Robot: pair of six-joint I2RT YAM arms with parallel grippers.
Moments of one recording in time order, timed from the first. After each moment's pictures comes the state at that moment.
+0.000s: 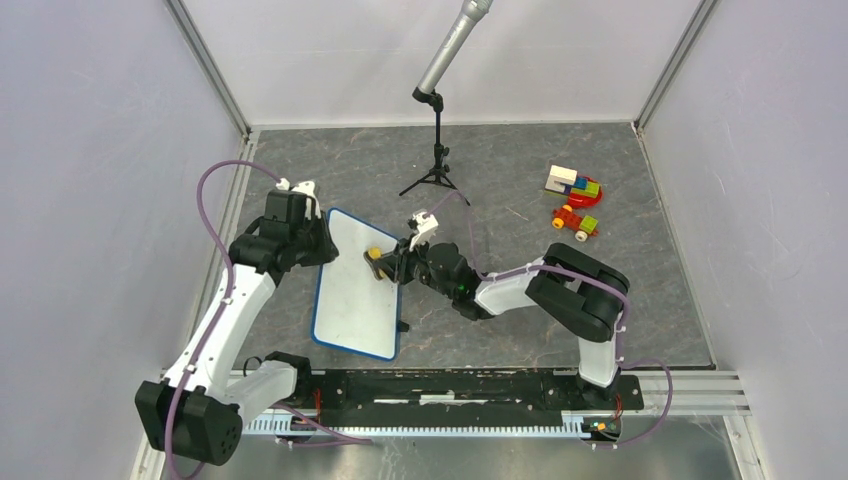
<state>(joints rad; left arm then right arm) -0.21 1.02 0.94 -0.78 0.01 -0.30 1.03 1.90 0.83 0.93 0.10 0.52</state>
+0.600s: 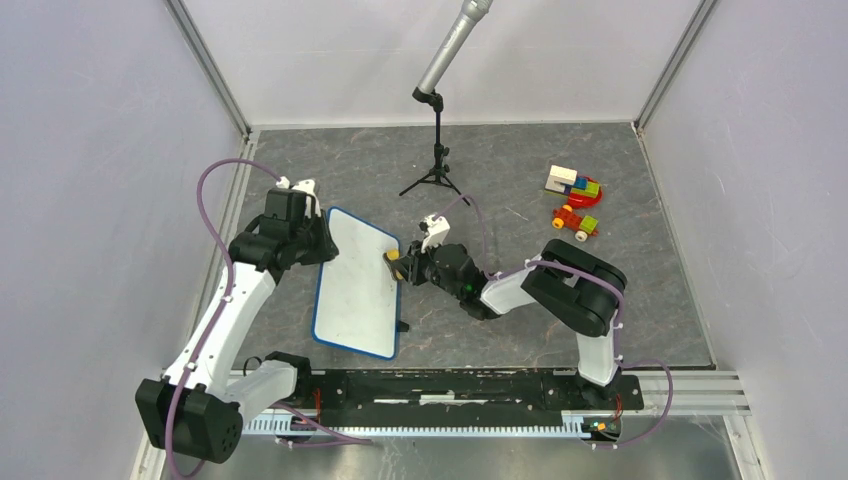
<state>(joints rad) -0.21 1.03 0.94 -0.78 0.03 -0.30 0.96 1.94 0.76 0.94 0.11 0.52</state>
